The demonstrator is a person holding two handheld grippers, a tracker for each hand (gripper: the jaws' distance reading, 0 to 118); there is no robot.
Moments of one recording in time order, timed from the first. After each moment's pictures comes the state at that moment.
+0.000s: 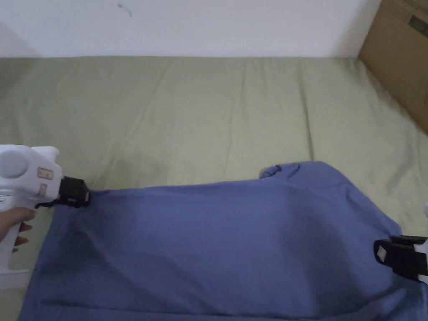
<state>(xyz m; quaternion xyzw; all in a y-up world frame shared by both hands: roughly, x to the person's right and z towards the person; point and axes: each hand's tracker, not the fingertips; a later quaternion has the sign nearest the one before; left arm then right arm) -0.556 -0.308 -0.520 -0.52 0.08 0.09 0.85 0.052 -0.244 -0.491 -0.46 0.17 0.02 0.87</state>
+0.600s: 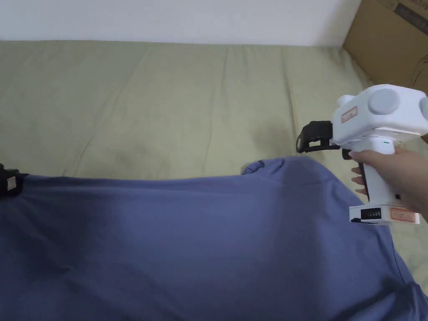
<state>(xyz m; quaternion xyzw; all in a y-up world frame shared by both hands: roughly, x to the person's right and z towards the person) -0.548 -0.234 -0.472 -0.46 0.02 0.12 0.88 -0.007 -0.285 -0.764 -0.53 0.11 0.01 0.84</state>
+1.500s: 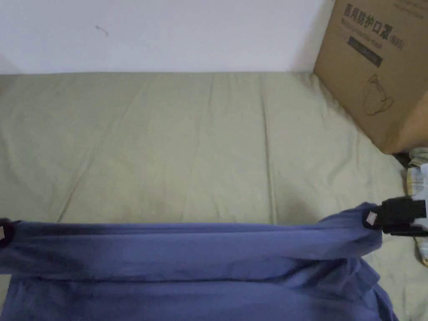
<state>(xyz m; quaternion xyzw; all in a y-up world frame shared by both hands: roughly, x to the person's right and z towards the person) -0.505 -0.190 -0.288 -0.43 -0.03 0.15 0.89 0.167 -0.196 -0.458 -0.50 0.18 -0.11 0.84</state>
